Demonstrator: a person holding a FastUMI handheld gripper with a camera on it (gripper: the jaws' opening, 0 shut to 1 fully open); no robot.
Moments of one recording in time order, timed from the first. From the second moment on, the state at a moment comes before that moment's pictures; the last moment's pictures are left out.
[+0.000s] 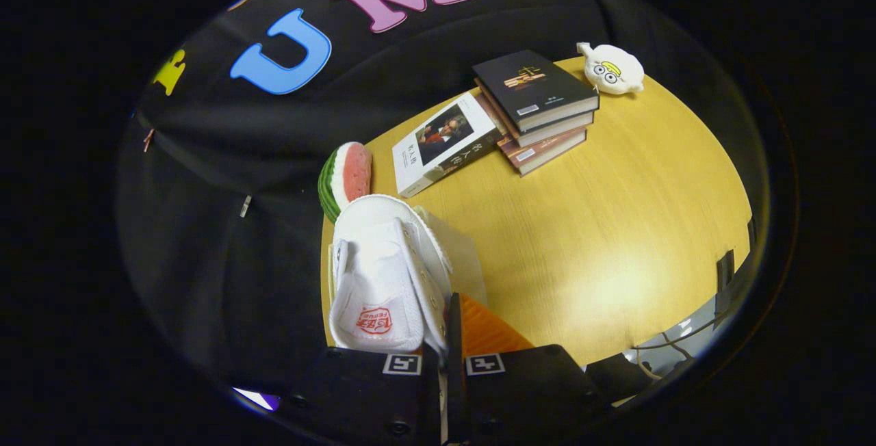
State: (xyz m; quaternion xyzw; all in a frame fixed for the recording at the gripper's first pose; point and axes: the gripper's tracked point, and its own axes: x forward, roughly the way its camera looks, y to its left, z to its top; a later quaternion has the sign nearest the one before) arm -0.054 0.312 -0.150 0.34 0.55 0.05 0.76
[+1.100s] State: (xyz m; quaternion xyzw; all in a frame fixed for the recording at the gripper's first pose) arm -0.022 0.309 -0.140 0.27 0.45 0.06 0.85
